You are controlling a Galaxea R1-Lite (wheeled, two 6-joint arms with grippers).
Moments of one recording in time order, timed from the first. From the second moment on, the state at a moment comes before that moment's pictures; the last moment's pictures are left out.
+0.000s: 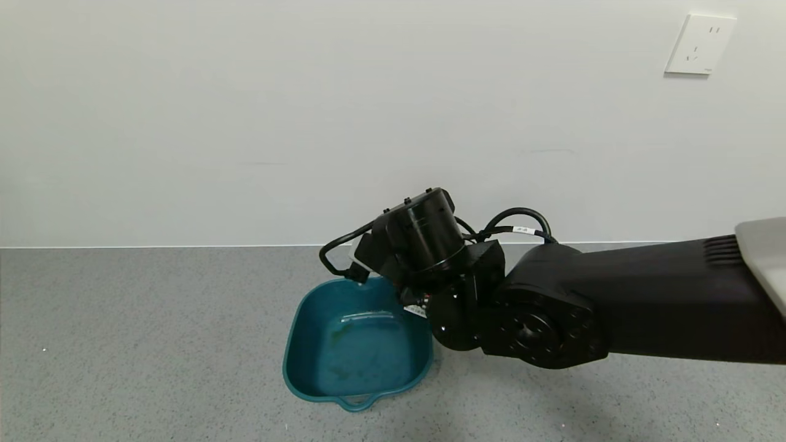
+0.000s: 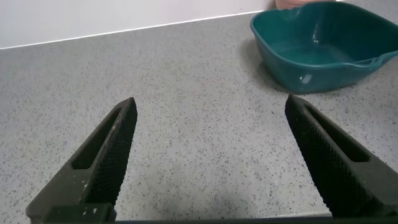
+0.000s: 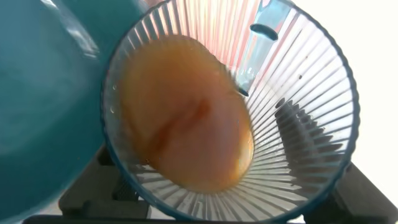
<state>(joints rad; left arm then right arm) 0.00 0.00 0.00 0.00 -0.01 0.09 0.89 2.13 -1.61 0.01 -0.69 -0.66</state>
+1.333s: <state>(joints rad) 0.00 0.00 0.00 0.00 -0.01 0.09 0.88 2.16 -1.71 0.01 -0.82 -1.24</state>
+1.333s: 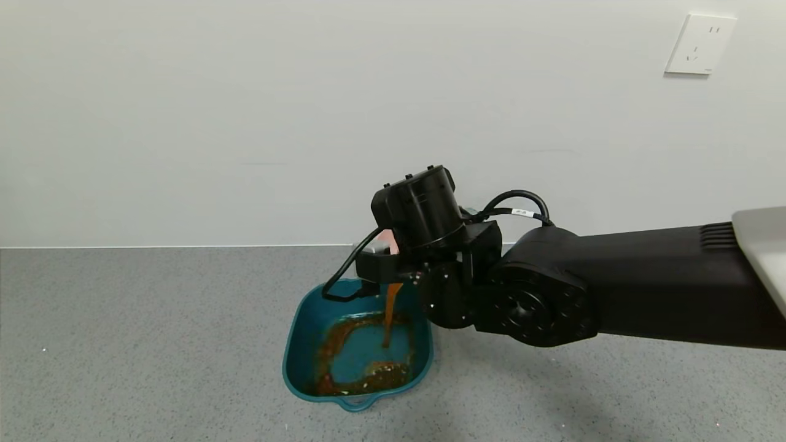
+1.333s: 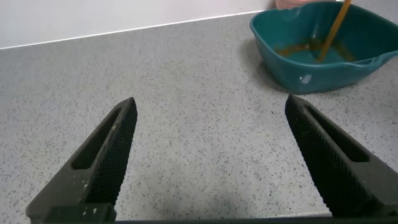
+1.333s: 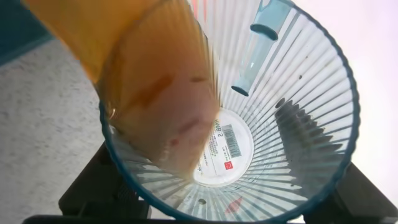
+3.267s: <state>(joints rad) 0.00 0.00 0.00 0.00 -0.01 0.08 0.93 2.11 -1.72 -0.05 -0.89 -1.75</state>
